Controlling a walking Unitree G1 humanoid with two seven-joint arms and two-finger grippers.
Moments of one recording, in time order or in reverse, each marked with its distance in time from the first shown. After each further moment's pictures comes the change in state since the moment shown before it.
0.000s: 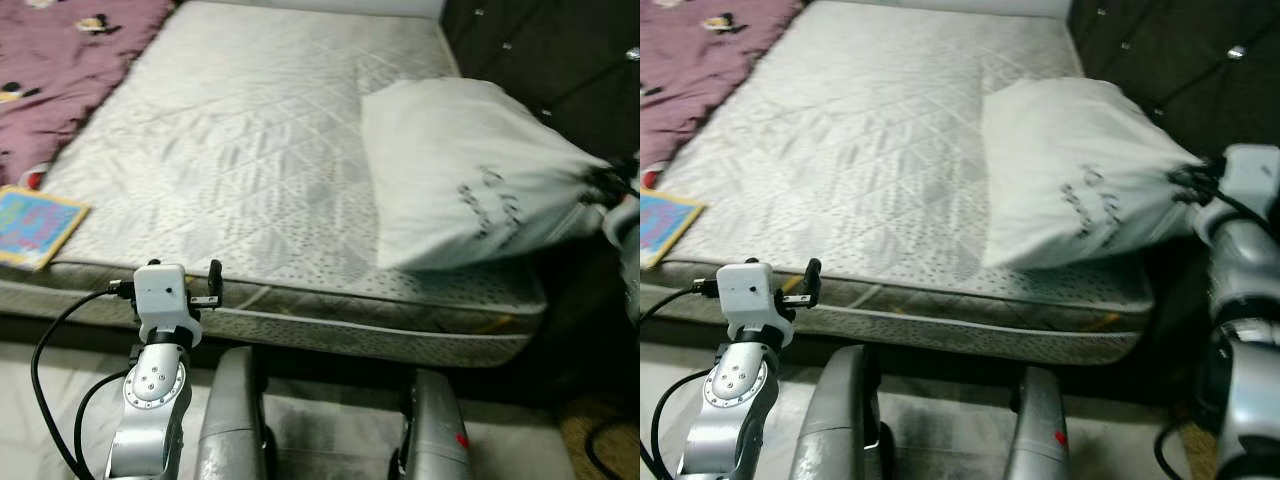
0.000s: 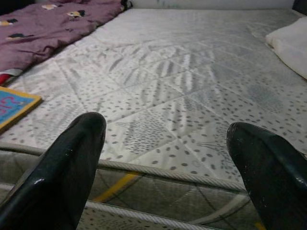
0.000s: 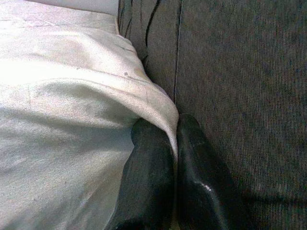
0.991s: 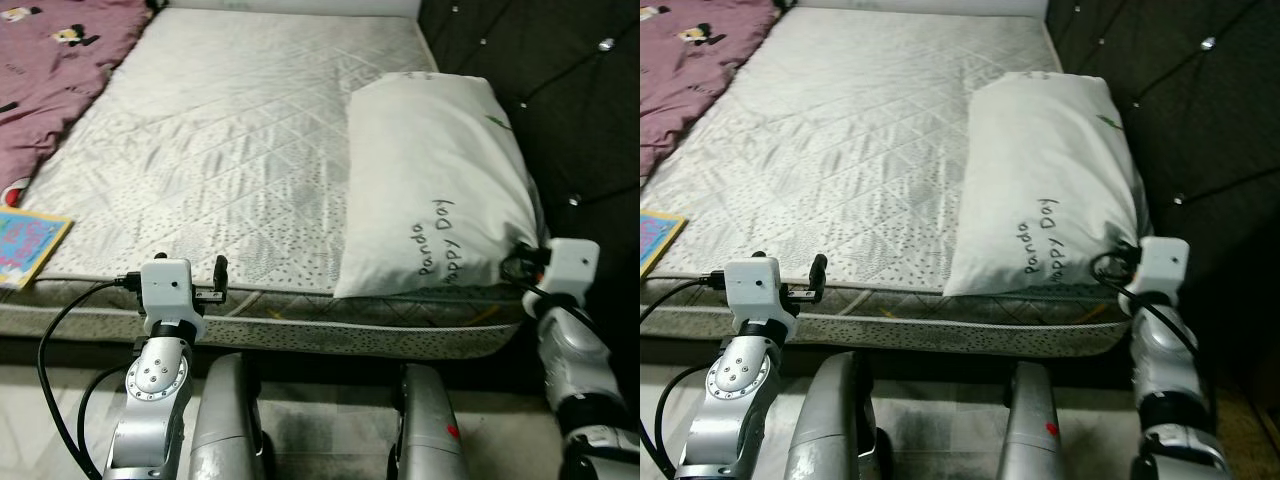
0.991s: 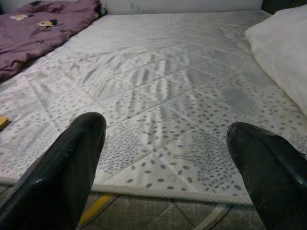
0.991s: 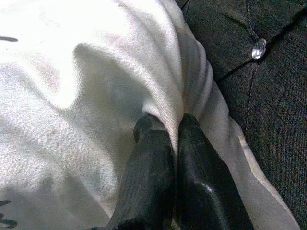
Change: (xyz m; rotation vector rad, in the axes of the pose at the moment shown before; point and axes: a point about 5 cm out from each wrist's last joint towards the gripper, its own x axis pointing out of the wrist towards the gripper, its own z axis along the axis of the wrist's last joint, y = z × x) left arm 0.006 -0.002 0.002 0.010 -0.005 -0.022; right arm -0.048 0.085 -0.083 0.038 0.009 0.174
